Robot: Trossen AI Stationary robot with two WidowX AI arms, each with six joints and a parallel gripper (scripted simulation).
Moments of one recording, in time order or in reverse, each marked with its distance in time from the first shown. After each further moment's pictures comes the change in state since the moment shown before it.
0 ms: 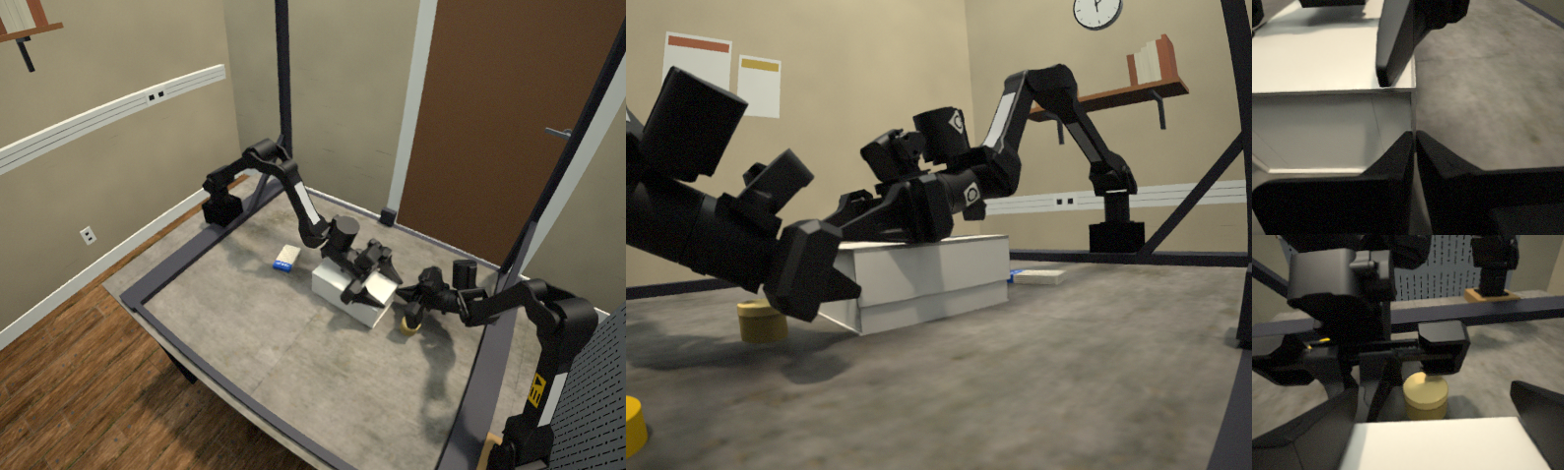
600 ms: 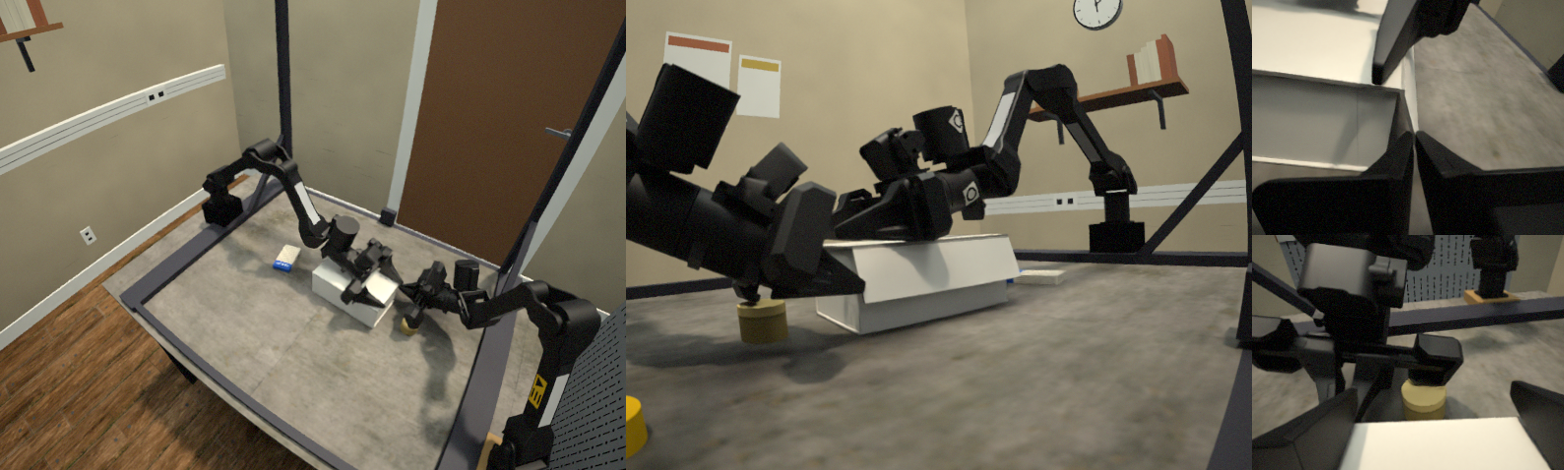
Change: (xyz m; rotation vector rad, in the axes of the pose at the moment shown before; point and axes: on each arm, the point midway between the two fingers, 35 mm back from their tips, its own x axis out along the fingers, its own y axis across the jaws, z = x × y) left arm -0.004 -0.010 0.004 -0.200 0.003 -0.093; right arm 0.001 0.000 0.002 0.008 -0.007 0.000
